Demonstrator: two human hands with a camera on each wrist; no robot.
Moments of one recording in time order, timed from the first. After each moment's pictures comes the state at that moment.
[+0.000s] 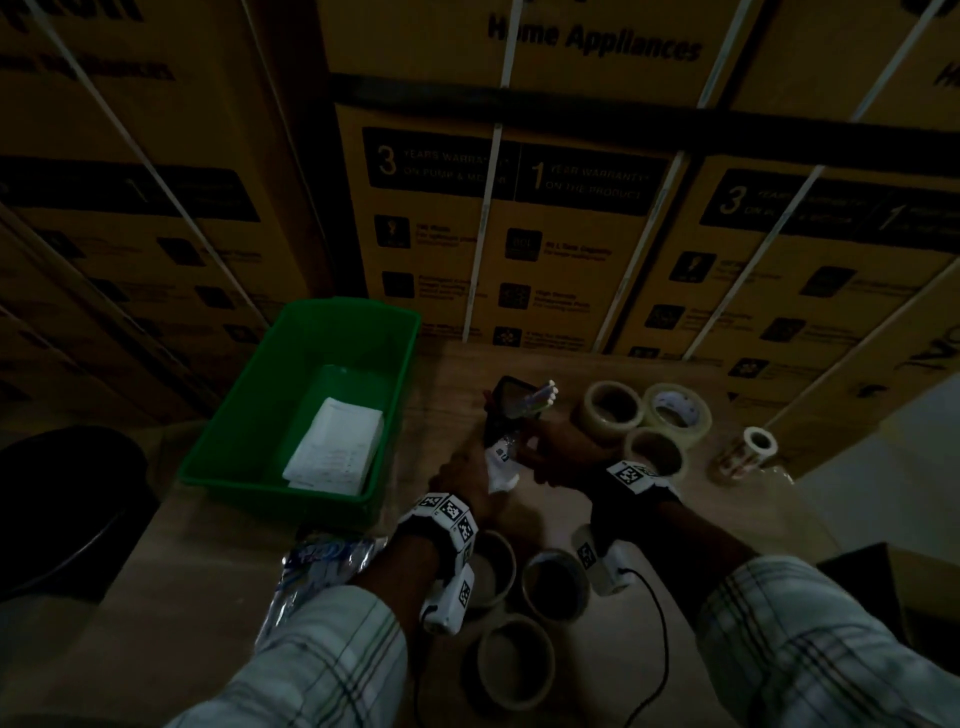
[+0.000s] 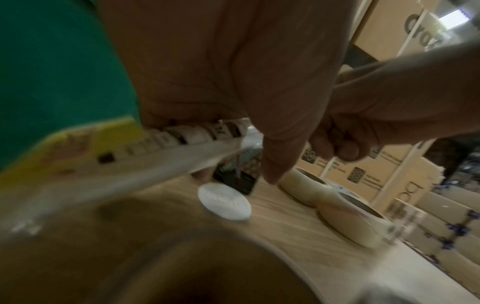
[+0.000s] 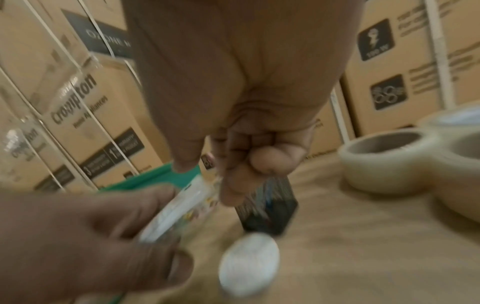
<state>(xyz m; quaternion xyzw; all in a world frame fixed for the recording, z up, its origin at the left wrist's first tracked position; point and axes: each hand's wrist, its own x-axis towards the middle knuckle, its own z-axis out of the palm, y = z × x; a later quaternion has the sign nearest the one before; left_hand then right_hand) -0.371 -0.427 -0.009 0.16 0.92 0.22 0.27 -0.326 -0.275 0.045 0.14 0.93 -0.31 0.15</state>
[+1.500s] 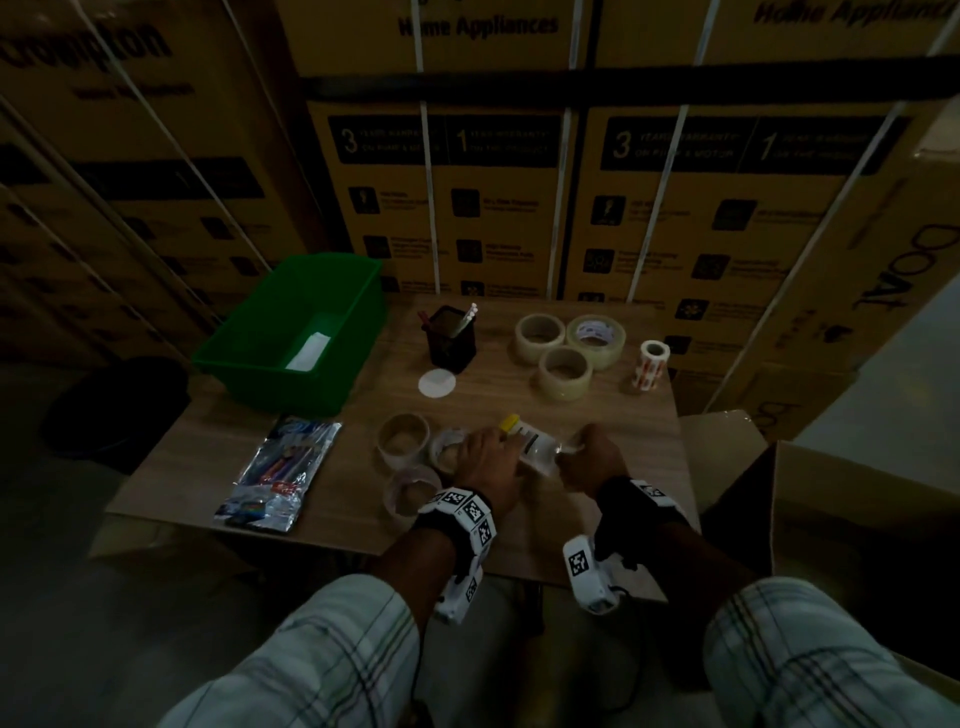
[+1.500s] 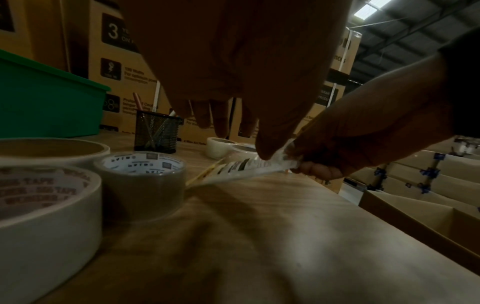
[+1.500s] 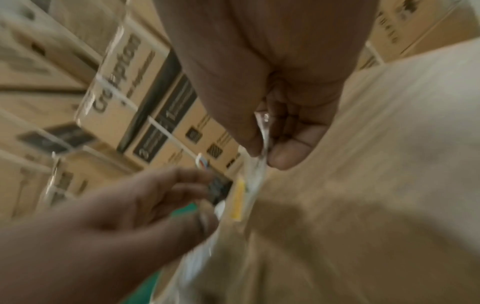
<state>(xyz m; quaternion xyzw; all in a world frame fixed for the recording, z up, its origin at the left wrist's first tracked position) -0.126 -0.340 0.021 0.29 0.95 0.04 0.12 -0.094 -0.173 -0.013 0.32 0.82 -0.48 0.05</state>
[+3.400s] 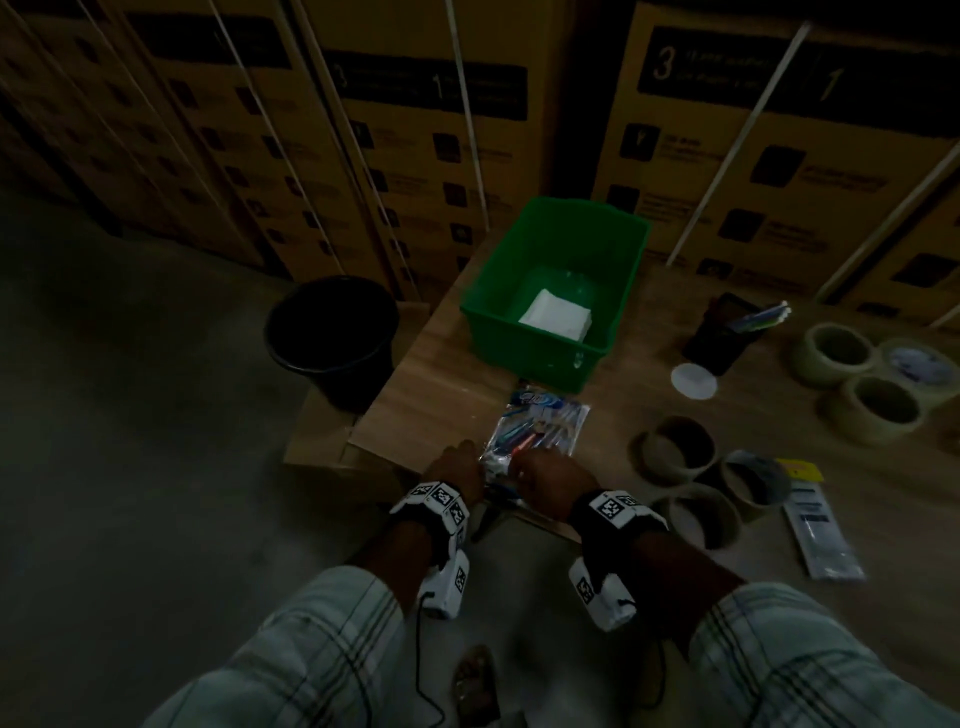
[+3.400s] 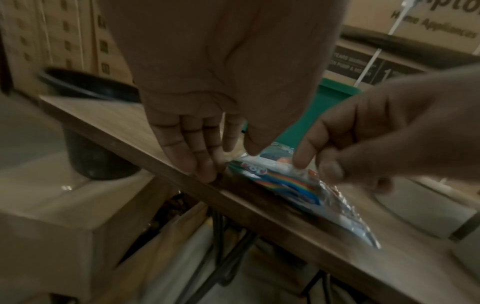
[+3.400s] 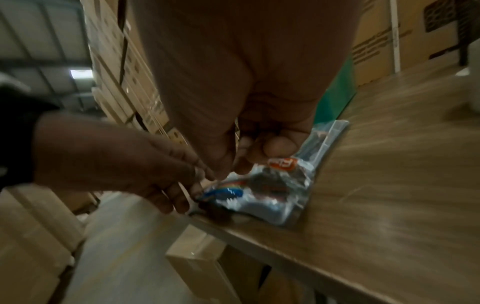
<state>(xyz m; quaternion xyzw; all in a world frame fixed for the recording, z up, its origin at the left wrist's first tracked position) -0.256 -0.739 -0.052 -0.01 0.95 0.20 0.25 -0.232 -0.577 -0.014 -0.10 0.94 -0.21 0.23</state>
